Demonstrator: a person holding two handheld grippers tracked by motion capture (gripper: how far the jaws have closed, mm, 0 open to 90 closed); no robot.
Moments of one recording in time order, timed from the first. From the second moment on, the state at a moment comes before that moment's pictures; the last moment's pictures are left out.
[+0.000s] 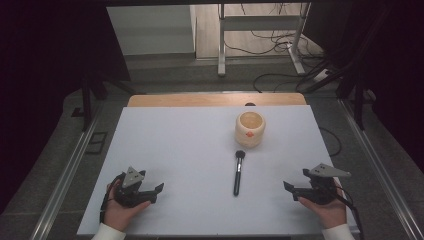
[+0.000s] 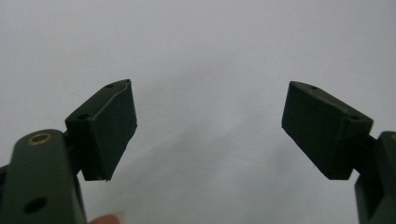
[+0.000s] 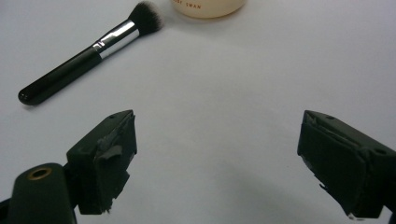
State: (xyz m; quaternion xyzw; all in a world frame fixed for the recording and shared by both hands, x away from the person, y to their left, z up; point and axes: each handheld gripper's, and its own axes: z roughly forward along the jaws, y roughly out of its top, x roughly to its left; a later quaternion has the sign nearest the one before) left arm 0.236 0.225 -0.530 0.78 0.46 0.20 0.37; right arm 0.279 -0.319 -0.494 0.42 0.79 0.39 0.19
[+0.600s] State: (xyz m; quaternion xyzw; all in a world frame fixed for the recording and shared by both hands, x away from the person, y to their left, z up) left arm 0.232 0.224 -0.529 0.78 0.46 0.20 0.37; right arm 0.282 -0.318 -0.493 0.43 0.80 0.38 0.19
